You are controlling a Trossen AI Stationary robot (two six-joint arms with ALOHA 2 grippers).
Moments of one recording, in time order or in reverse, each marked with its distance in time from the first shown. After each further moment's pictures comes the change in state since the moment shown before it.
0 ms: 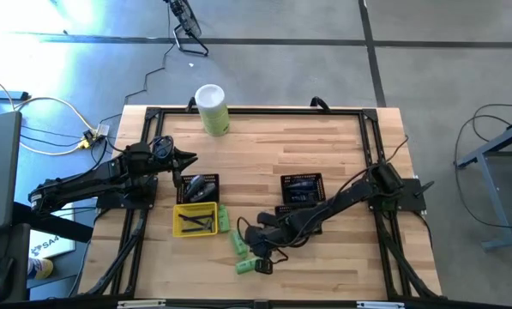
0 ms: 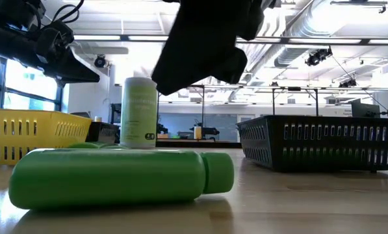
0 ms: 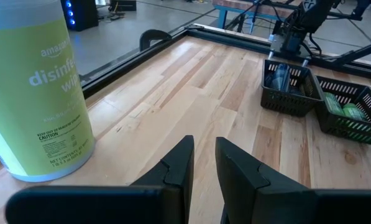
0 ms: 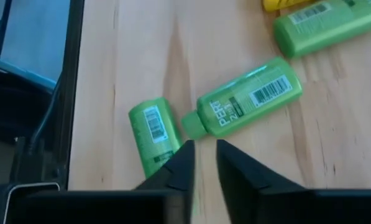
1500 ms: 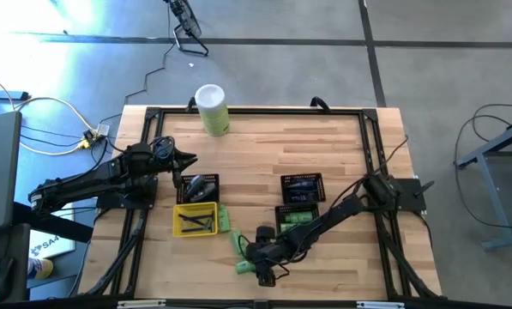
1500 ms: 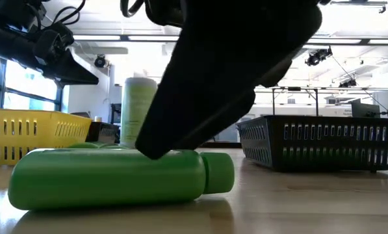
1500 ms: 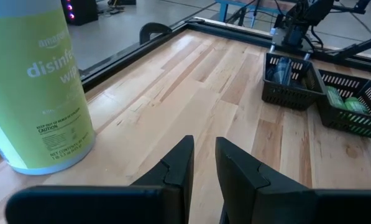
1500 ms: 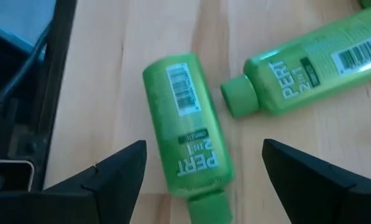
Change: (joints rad) left arm 0.000 0.000 0.000 -0.024 0.000 0.000; right arm 0.073 0.123 0.000 0.091 0.035 -0.044
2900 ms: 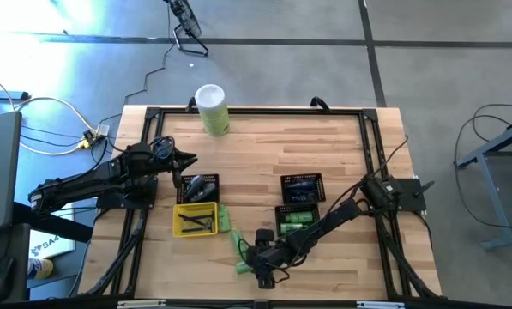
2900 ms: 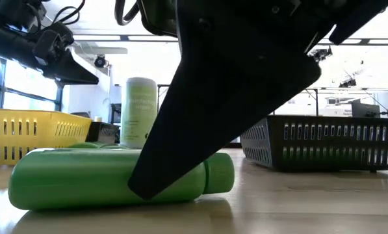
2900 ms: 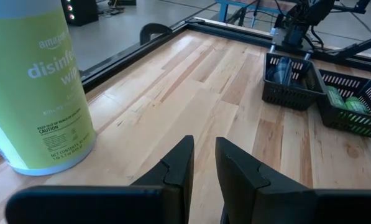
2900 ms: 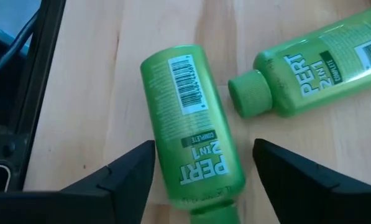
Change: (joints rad) left arm 0.000 0.000 0.000 0.001 -0.001 0.004; right arm 0.021 0.045 0.002 0.034 0.040 -0.010
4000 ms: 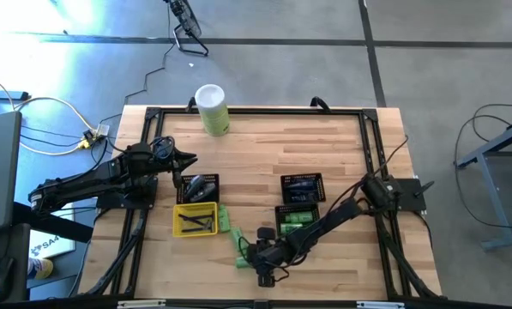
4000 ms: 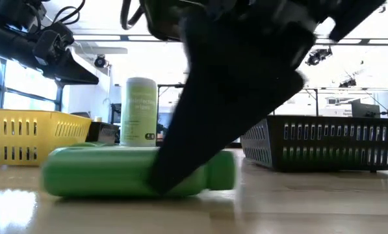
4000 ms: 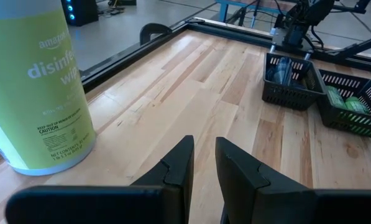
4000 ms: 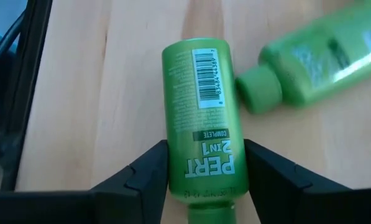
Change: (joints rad) left arm 0.000 0.000 0.000 0.000 0.000 0.000; right arm -0.002 -0.008 -0.002 -0.027 0.003 0.023
